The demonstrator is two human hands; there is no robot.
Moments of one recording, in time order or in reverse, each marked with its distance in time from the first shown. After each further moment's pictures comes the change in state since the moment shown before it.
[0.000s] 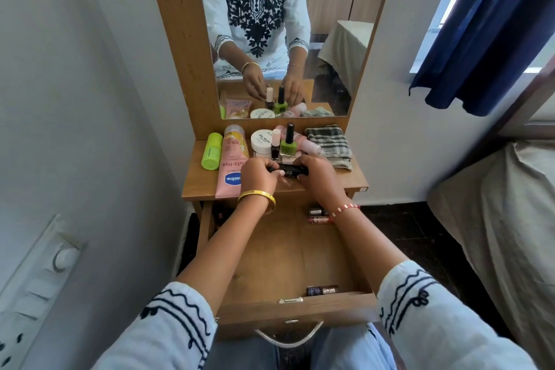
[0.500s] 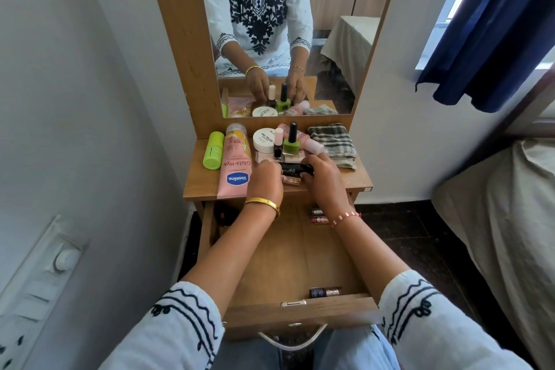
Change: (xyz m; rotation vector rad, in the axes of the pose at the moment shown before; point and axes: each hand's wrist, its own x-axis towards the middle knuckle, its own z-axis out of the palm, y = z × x) left_hand 0.015 -0.013 0.019 0.560 -0.135 0.140; right_hand -0.008 0.003 0.009 0.081 0.143 0.018
